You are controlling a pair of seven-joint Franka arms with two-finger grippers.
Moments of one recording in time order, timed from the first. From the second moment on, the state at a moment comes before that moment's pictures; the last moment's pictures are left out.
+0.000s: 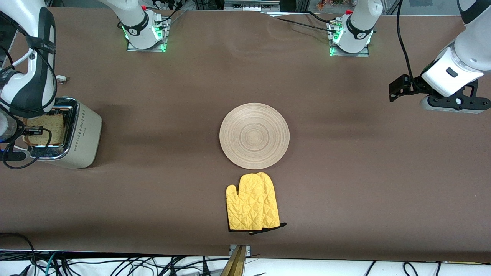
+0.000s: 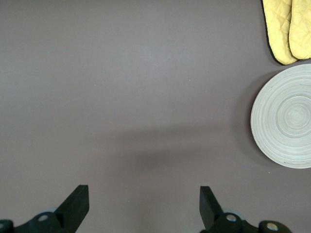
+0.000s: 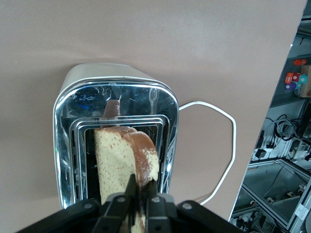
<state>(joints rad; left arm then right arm) -0.06 0.05 -0.08 -1.57 0.02 1.56 -0.07 0.39 0.46 -0.65 -1.53 -0.16 1.78 -0.23</state>
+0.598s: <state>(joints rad) -0.06 0.05 -0.08 -1.57 0.02 1.56 -0.07 0.40 0.46 -0.65 -1.51 -0.12 1.73 -0.21</state>
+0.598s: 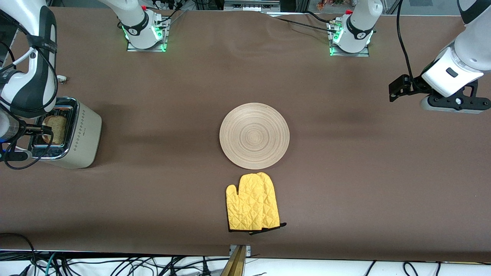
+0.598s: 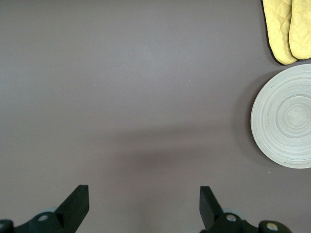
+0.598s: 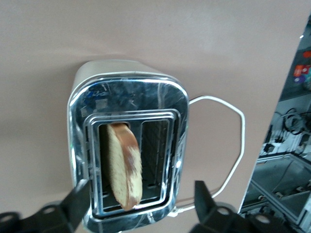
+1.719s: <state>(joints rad) -0.06 0.05 -0.08 -1.57 0.02 1.56 -0.07 0.43 0.12 -0.44 -1.49 0.07 1.47 -0.09</state>
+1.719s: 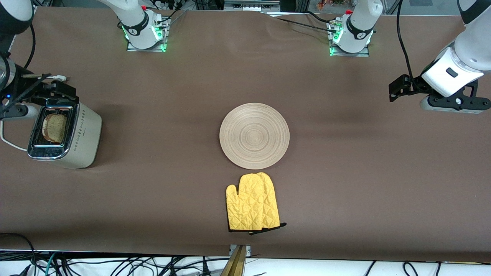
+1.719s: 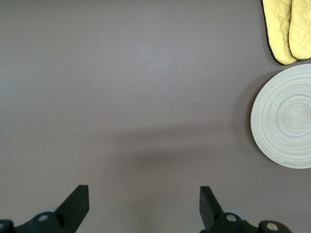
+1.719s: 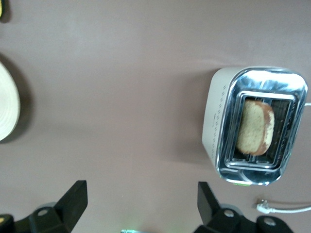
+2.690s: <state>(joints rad) -0.06 0.05 -0.08 -1.57 0.02 1.56 -0.07 0.44 -0.03 -0.41 -1.63 0.01 1.48 -0.09</state>
